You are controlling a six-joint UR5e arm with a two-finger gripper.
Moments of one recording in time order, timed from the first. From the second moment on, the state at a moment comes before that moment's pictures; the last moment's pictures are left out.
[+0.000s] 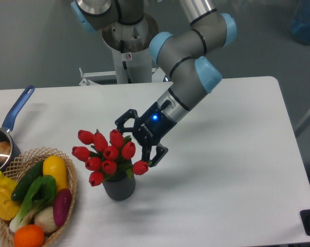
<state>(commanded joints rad) 2.55 -1.86 -1.82 -0.98 0.58 1.41</state>
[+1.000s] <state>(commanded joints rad) 2.53 -1.89 -1.80 -0.97 0.57 1.41</state>
